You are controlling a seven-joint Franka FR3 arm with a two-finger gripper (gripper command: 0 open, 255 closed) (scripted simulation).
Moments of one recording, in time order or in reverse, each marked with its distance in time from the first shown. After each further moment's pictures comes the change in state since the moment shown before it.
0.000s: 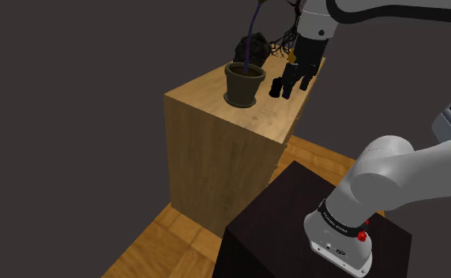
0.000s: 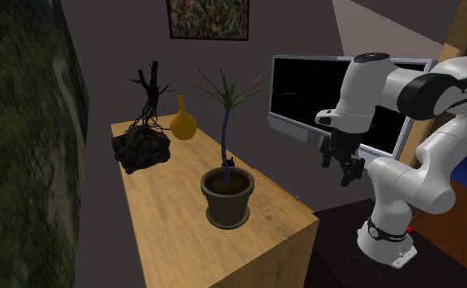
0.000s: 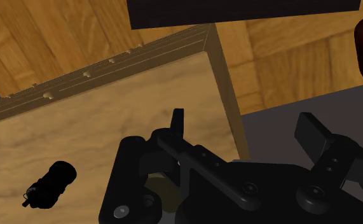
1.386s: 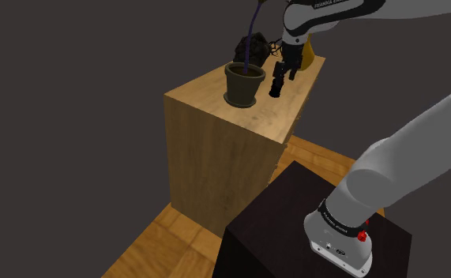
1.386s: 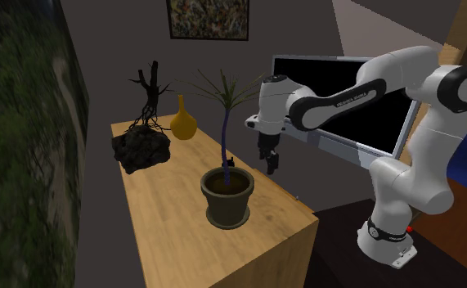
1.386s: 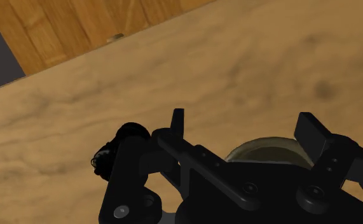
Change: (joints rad) arm -0.102 0.567 -0.280 0.286 -0.146 0.310 -0.300
